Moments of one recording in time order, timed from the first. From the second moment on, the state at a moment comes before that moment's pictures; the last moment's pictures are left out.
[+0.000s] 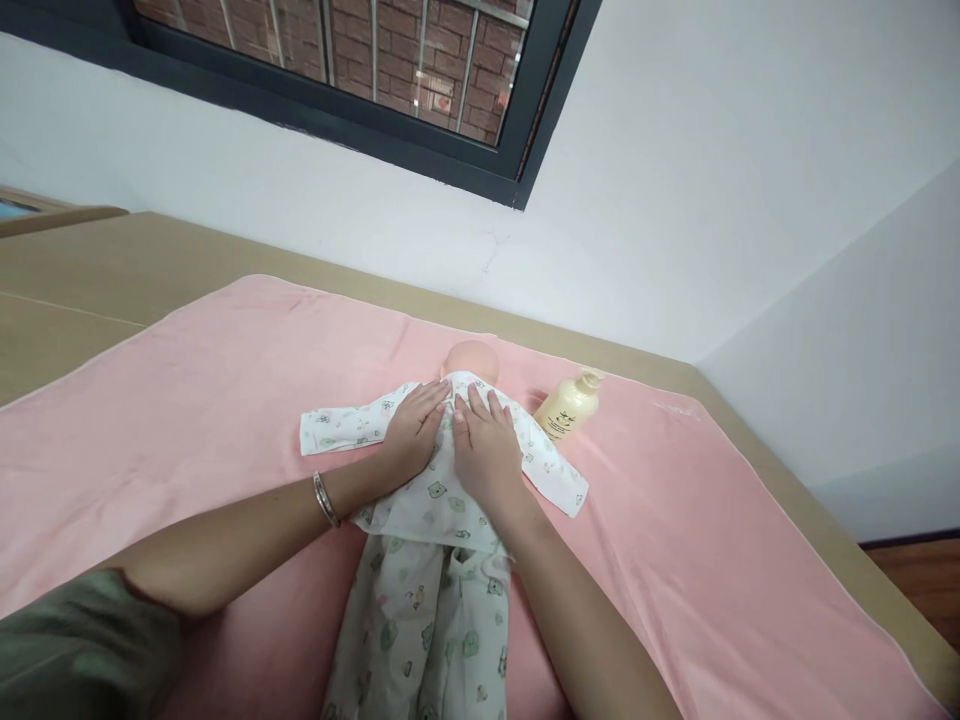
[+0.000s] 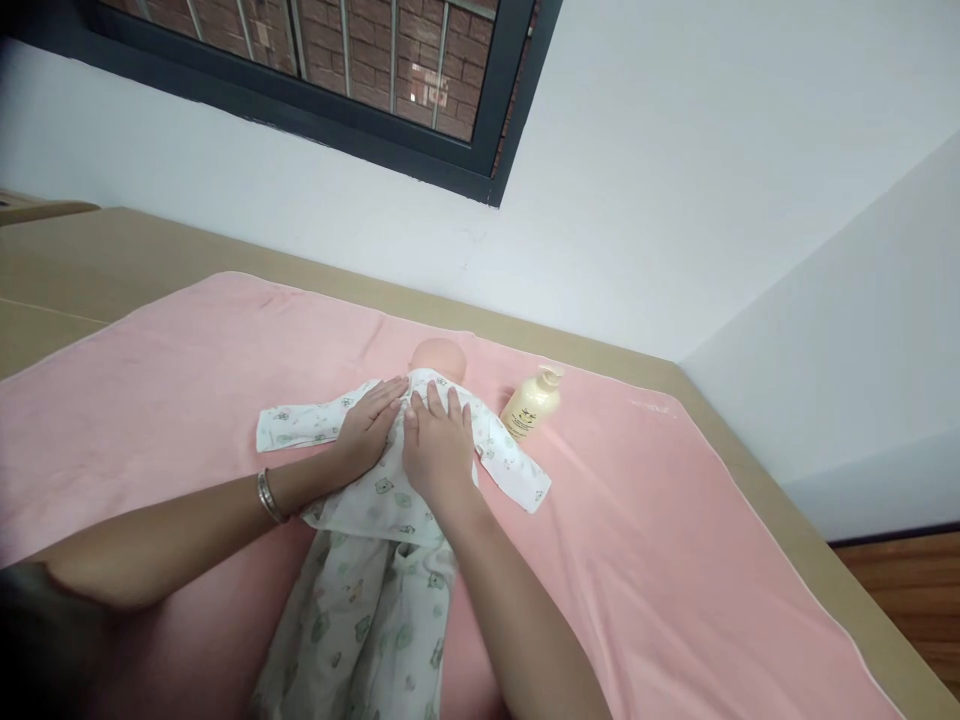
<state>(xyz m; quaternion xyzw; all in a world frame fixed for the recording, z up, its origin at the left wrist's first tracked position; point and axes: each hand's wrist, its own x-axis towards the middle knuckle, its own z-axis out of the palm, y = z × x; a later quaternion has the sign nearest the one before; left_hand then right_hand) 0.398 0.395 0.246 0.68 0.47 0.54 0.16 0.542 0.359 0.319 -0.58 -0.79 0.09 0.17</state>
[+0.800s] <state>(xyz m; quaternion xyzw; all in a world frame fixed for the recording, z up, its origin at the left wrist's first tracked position) 0.397 0.395 0.243 0.71 0.46 0.52 0.12 0.547 0.367 0.319 -0.52 -0.84 0.07 0.14</state>
